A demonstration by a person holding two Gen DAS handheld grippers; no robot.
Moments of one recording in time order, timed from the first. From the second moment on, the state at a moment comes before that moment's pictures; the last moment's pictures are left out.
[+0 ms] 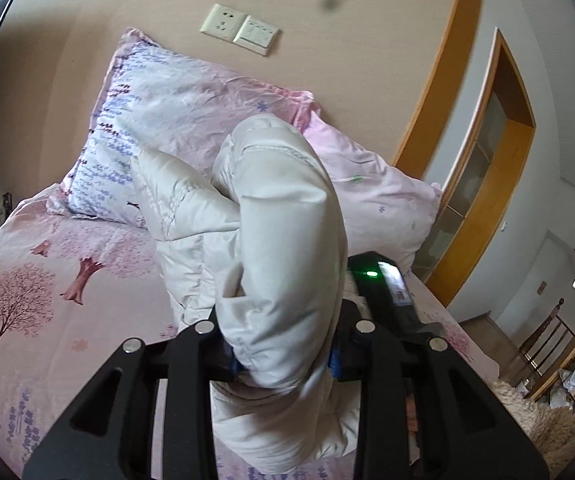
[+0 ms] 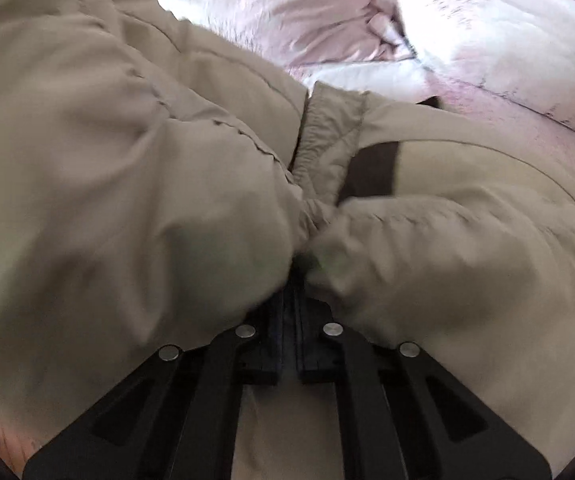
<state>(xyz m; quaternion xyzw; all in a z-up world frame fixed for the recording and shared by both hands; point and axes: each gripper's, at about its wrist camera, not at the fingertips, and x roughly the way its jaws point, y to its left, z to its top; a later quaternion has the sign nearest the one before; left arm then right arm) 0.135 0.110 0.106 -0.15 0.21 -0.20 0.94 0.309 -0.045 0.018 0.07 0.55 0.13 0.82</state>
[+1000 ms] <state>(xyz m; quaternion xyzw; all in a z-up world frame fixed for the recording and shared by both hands) 0.141 -0.067 0.106 -0.08 0.25 -0.34 0.90 0.207 -0.273 0.091 0.10 0.42 -0.09 0.90</state>
